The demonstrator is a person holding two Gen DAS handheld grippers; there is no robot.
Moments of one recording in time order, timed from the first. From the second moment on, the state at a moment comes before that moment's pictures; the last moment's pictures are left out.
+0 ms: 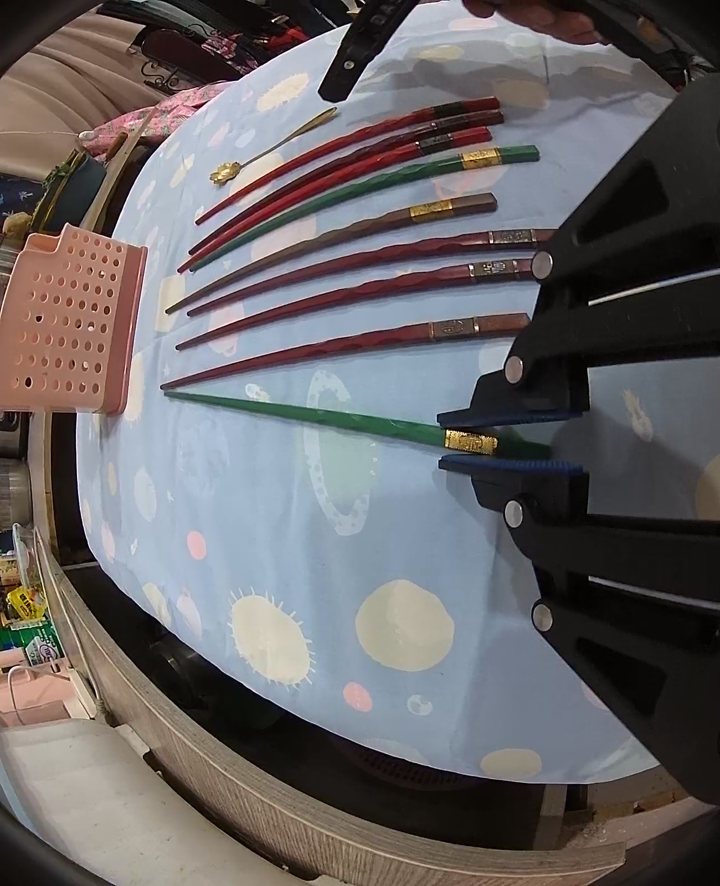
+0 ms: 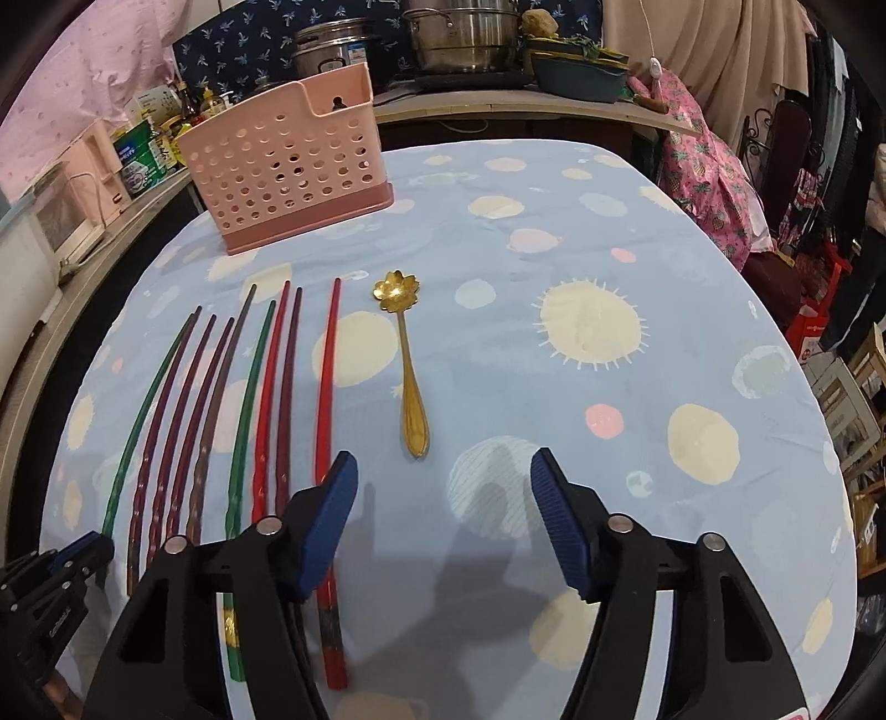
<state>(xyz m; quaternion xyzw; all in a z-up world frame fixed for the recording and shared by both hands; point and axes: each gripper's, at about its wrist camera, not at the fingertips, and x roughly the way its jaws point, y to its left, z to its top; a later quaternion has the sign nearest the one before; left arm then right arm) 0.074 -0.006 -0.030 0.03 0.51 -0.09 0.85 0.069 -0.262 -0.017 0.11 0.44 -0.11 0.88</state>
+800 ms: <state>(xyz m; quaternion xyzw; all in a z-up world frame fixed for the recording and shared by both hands) 0.076 -0.007 -0.030 0.04 0.51 -0.09 0.85 0.090 -0.260 -0.029 0.12 0.45 -0.08 0.88</state>
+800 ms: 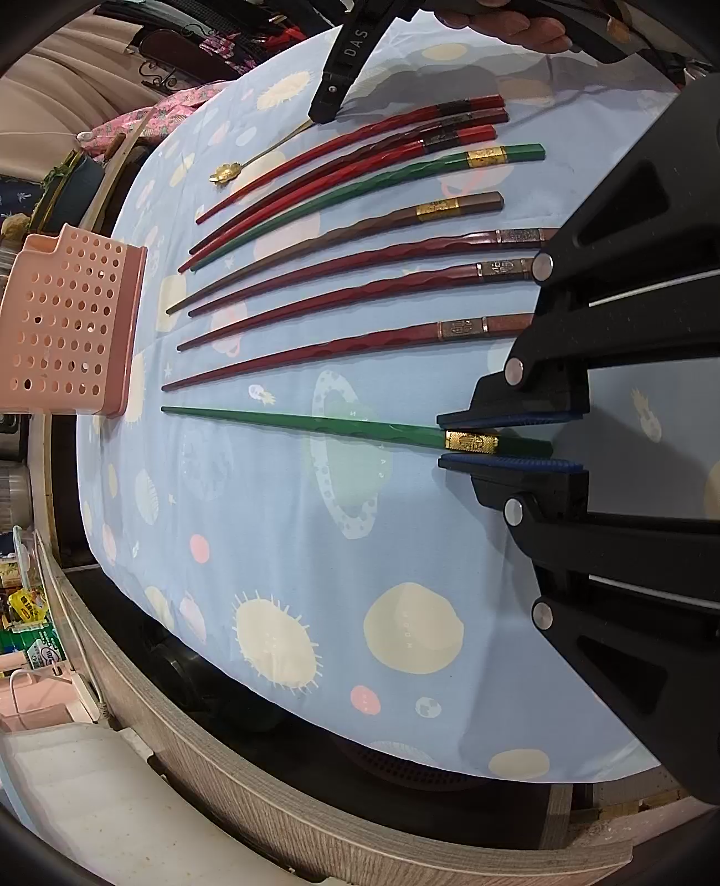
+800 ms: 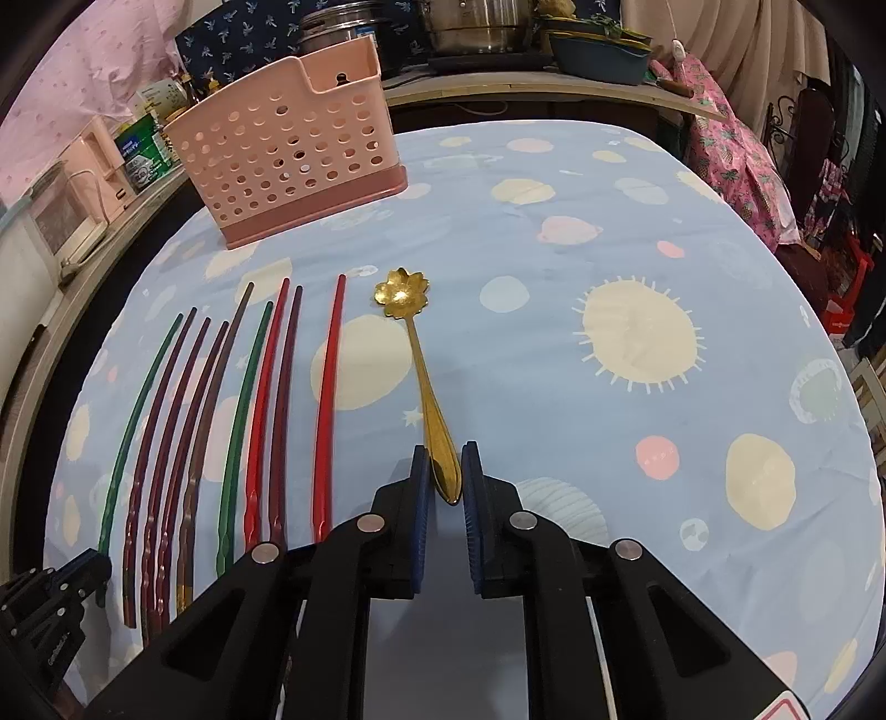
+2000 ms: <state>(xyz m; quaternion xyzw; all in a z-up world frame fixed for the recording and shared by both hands) 0.071 0.000 0.034 0.01 0.46 -0.09 0.88 0.046 -0.283 -0.014 0.17 0.44 -0.08 0.88</state>
